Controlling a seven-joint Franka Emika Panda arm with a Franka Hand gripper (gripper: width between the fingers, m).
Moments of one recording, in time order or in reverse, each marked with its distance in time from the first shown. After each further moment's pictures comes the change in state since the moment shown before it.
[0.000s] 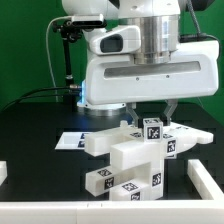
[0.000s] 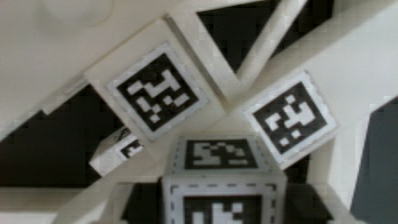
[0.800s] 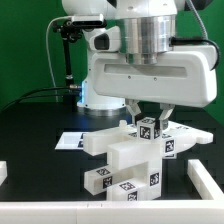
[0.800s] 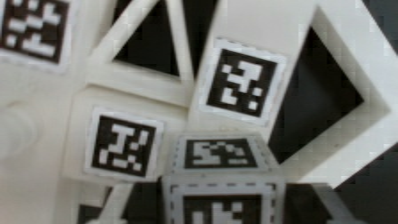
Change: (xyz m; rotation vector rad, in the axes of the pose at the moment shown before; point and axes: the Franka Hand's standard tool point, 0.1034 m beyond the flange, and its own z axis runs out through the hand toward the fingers) arm 0.001 0.003 0.000 0.036 -0.007 0.877
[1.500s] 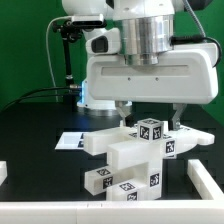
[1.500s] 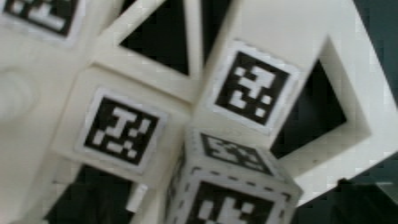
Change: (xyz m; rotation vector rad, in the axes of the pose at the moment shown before) arm 0.000 -0.002 0.001 0.002 0.007 -0.609
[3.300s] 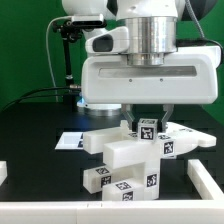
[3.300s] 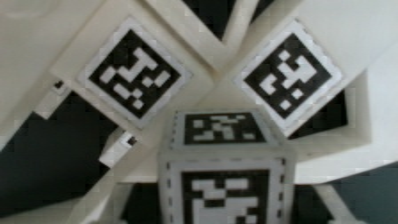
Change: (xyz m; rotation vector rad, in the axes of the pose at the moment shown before) arm 0.012 0.006 0.001 -0.029 0.093 0.034
